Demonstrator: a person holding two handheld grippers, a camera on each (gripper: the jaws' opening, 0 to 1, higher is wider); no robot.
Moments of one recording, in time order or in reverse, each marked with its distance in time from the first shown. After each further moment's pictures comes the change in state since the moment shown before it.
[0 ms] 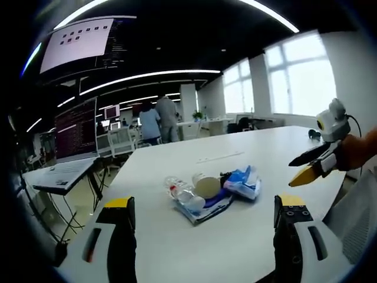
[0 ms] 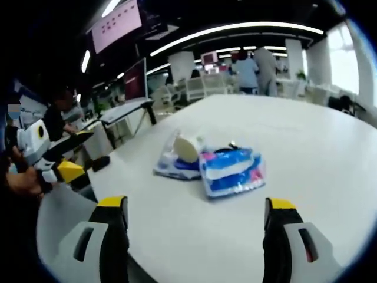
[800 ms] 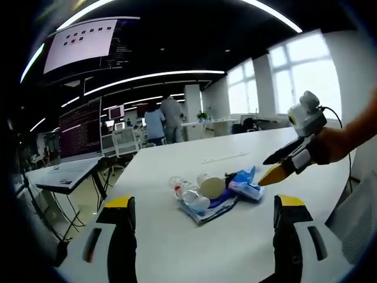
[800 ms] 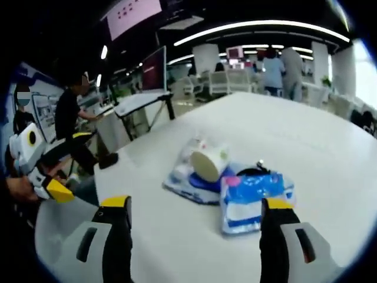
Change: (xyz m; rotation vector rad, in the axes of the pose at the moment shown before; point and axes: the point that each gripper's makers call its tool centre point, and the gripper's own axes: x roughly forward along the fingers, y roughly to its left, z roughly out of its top) left arm 0.000 0.008 -0.002 -0.004 -0.004 0.034; right arm 0.065 0.021 0.036 -0.102 0.065 0.139
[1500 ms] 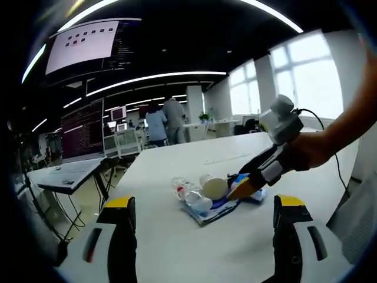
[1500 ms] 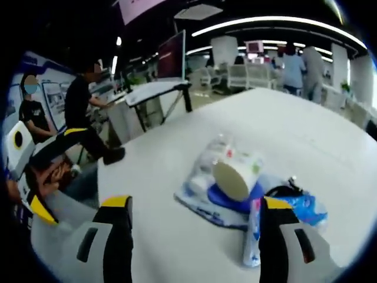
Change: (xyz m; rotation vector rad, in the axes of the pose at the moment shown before) left arm -0.001 0.004 0.002 -0.001 -0.011 0.017; right arm 0.064 0.033 0.014 -0.066 0.068 0.097
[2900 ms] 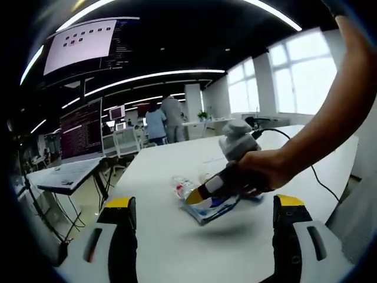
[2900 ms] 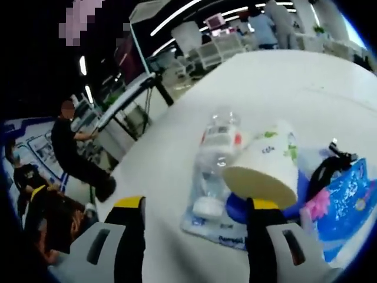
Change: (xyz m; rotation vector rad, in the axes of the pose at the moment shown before) left arm 0.001 0.000 -0.003 0.013 0.012 -0.007; right arm 0.083 0.001 -0.007 0.377 0.064 -0.003
